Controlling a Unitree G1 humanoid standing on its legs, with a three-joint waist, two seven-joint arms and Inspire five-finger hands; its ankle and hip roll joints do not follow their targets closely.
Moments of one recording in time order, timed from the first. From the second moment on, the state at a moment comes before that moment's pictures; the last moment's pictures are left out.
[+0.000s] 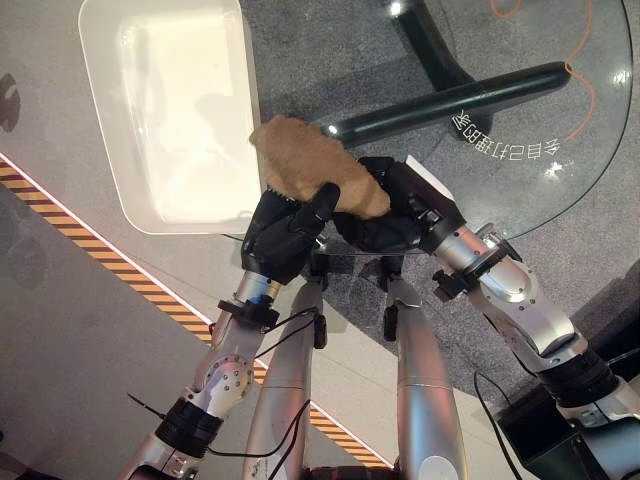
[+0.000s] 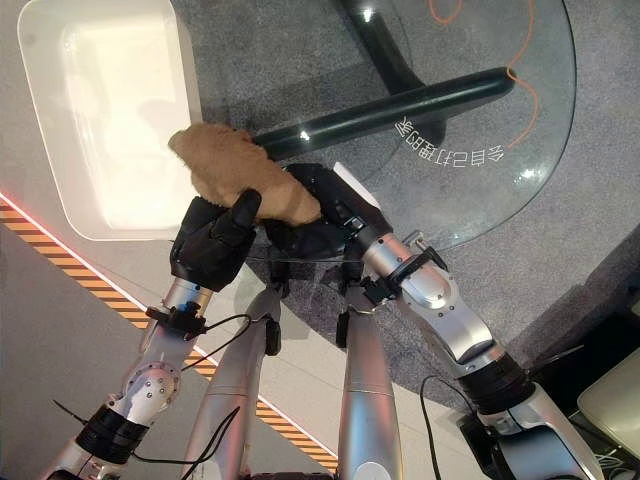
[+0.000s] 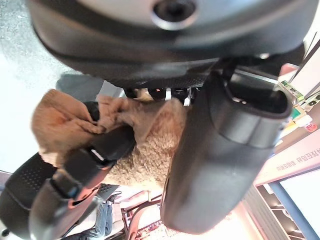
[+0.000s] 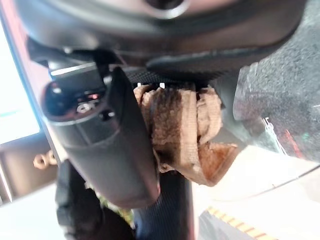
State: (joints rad) left arm -0.26 0.41 -0.39 -0.09 -1.24 -0.29 -0.19; right arm -0.54 -0.71 0.44 -0.15 0.45 -0.04 0.16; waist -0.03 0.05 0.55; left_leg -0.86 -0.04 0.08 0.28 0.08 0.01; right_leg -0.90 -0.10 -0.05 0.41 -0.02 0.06
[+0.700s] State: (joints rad) left arm -0.25 0.40 -0.44 -0.04 -1.28 -0.34 -0.16; right arm -0.64 -0.75 0.53 -0.16 0.30 0.05 0.18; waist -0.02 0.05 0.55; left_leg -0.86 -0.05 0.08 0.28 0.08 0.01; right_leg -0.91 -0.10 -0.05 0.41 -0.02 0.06
